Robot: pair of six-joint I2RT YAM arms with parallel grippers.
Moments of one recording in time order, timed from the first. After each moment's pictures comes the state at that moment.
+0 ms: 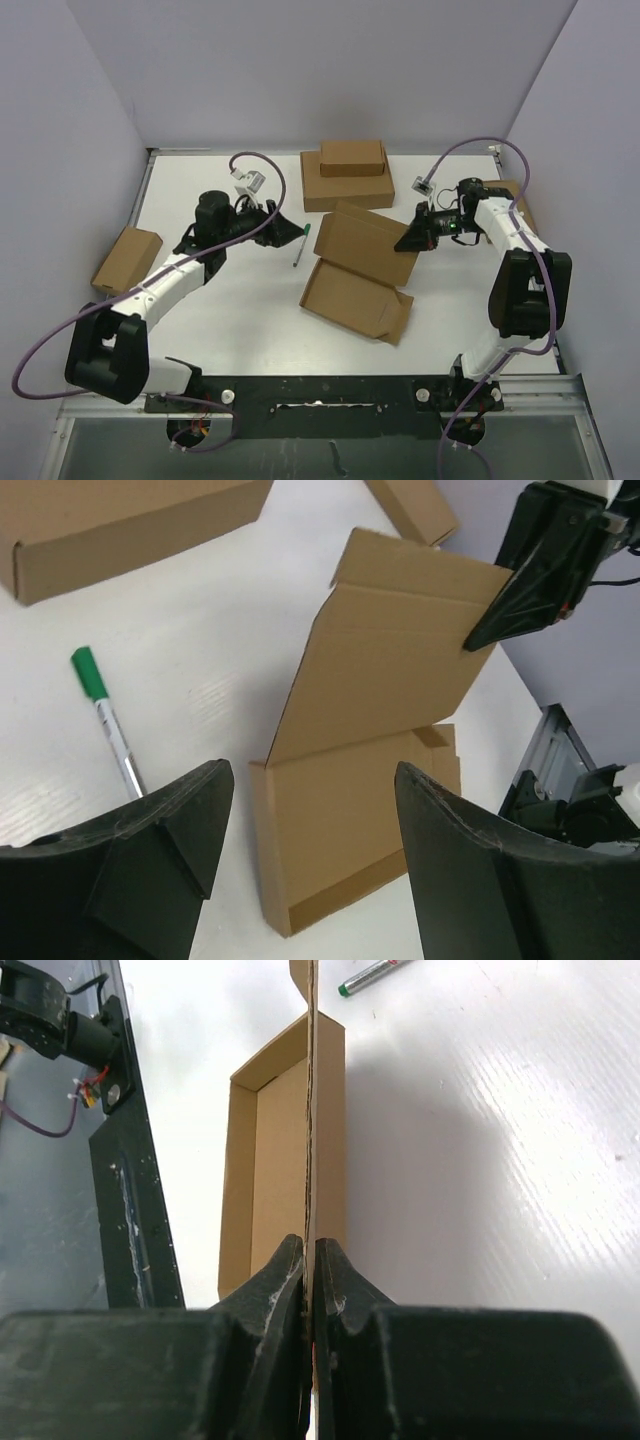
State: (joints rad) left arm -0.35 1.34 0.81 0.21 0.58 -0.49; right arm -0.06 1.70 1.28 -1.02 -1.16 -0.77
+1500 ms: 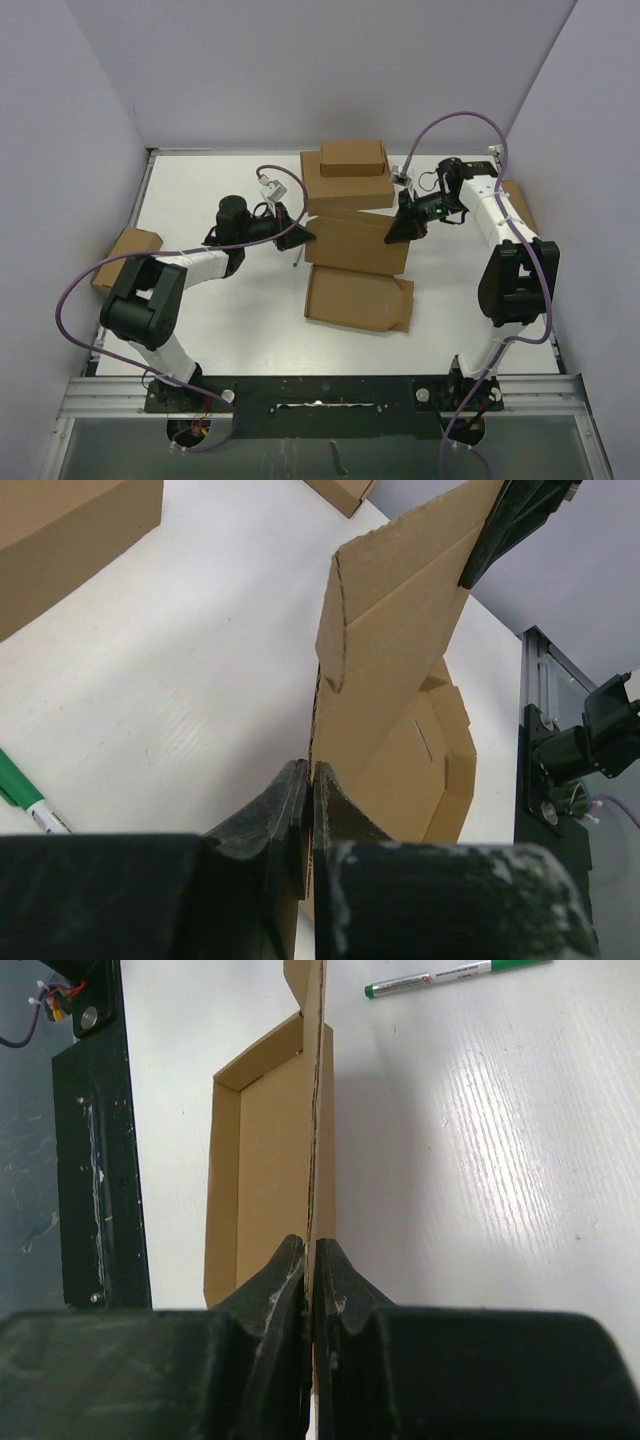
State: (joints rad) left arm -0.37 1.68 0.81 0.69 0.86 -0.43; right arm 0.08 1.80 1.57 -1.27 -1.05 -1.02
